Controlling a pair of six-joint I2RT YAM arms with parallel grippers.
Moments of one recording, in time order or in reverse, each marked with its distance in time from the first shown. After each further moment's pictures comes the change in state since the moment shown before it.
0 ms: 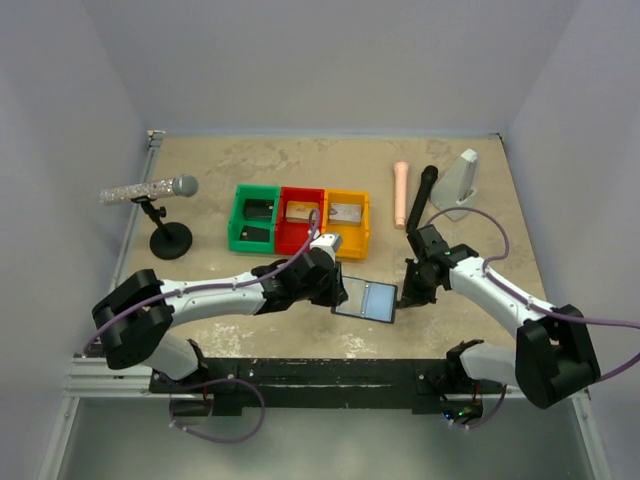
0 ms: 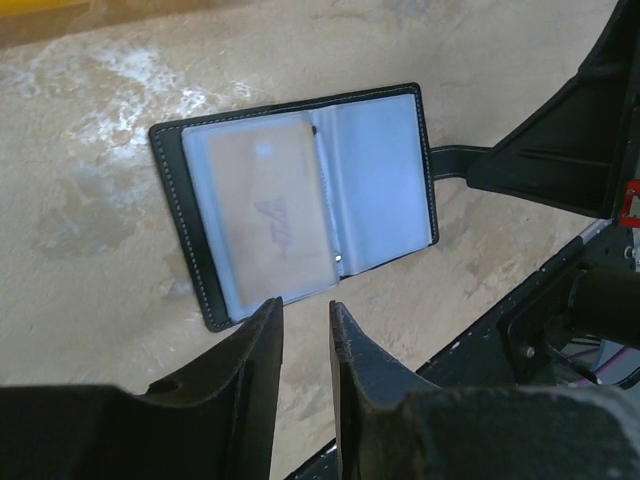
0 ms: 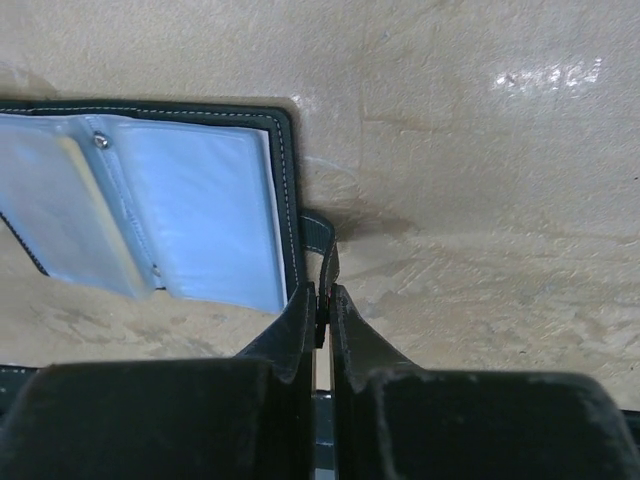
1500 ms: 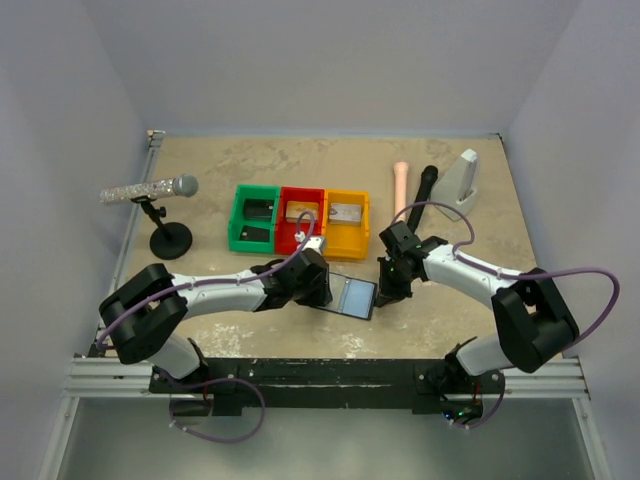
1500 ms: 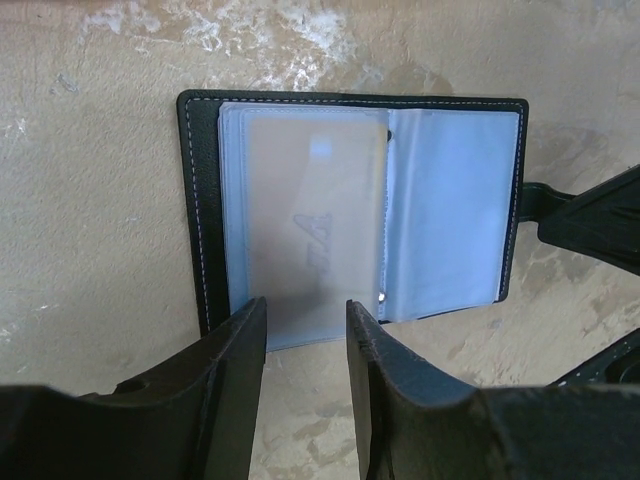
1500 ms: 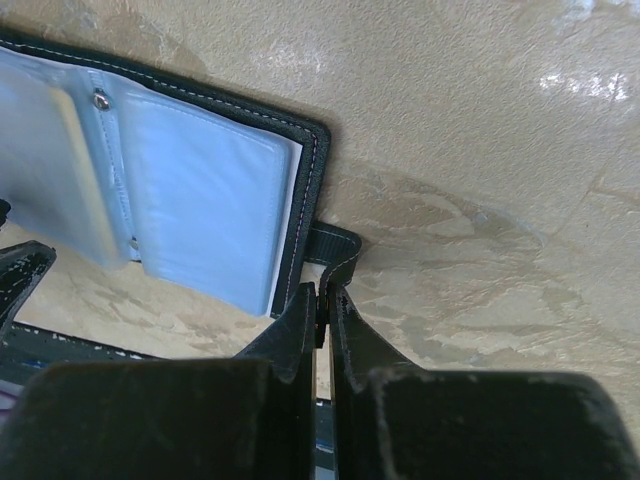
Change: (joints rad) left arm 0.074 0.059 -0.058 -0.029 -0.032 0.001; right arm 0.150 0.199 0.086 0.116 -0.092 -0.011
